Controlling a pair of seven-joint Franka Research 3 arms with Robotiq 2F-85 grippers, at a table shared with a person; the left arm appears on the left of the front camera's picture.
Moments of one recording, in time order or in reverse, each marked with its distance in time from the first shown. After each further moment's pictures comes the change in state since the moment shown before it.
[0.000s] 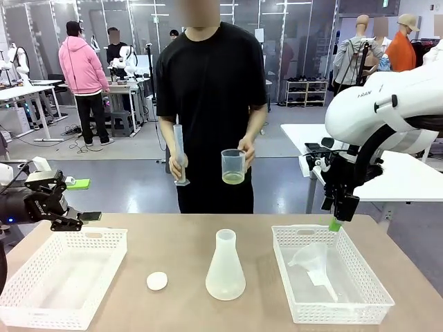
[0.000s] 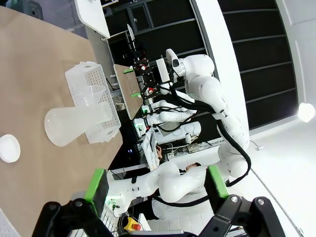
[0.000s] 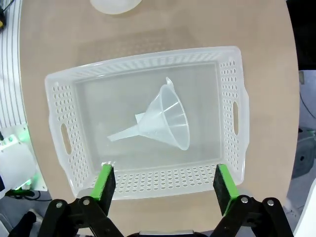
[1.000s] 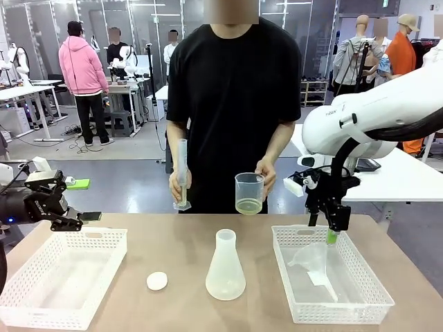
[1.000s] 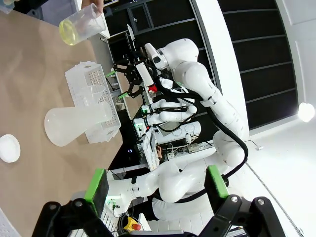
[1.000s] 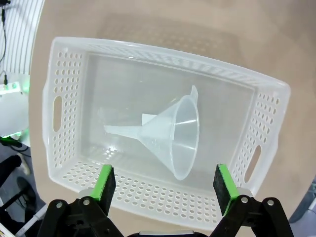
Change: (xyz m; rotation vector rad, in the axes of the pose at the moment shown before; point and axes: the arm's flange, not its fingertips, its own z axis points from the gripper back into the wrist) left arm 0.000 0.000 0.000 0.000 0.000 0.000; right arm 0.019 -0.039 -0.061 0.218 0.073 0.307
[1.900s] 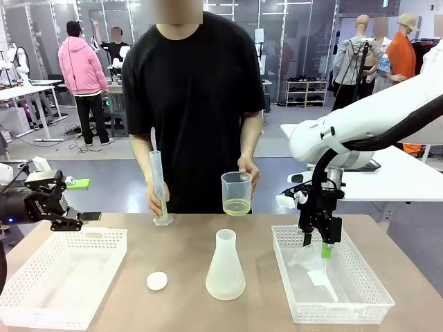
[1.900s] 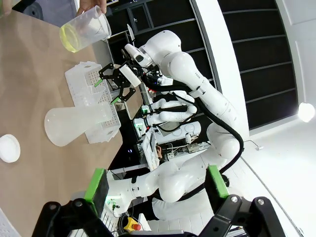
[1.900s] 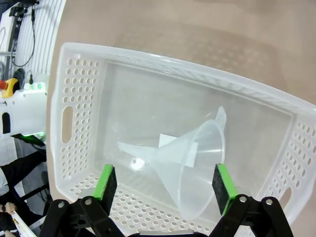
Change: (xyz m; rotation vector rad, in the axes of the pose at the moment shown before) left arm 0.000 0.000 0.000 0.000 0.000 0.000; right arm 0.002 -0.024 -0.047 0.212 -0.035 0.008
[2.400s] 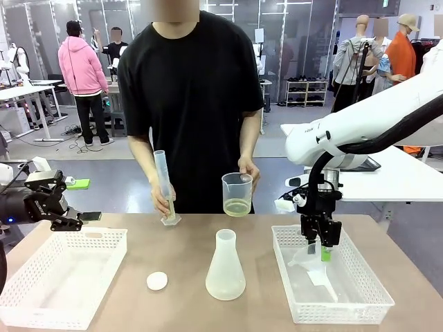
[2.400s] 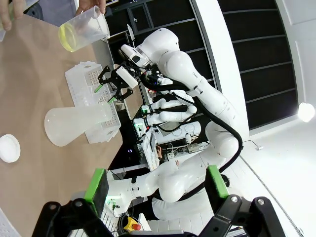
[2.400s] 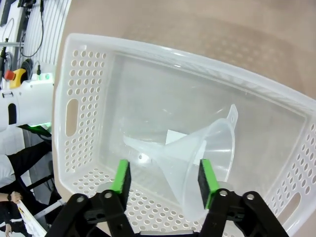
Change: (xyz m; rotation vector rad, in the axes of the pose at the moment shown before) left arm 0.000 0.000 0.000 0.000 0.000 0.000; right arm 0.000 -0.006 -0.004 0.048 0.051 0.004
